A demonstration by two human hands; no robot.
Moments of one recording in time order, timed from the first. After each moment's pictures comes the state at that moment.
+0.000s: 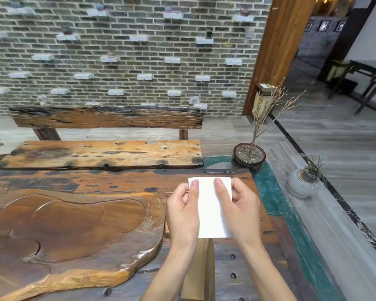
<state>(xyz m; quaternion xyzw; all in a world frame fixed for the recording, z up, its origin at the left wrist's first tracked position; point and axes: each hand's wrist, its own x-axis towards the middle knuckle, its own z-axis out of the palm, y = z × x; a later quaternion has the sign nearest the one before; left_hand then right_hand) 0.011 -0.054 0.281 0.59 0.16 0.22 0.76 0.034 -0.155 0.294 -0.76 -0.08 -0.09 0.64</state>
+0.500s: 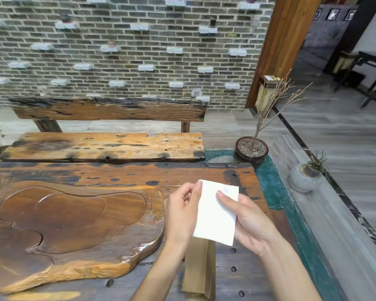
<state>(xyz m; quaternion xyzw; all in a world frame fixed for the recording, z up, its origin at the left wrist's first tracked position) 0.016 -0.035 0.261 0.72 0.15 0.19 0.65 0.048 -0.174 0.283 -0.47 0.02 0.35 0.81</state>
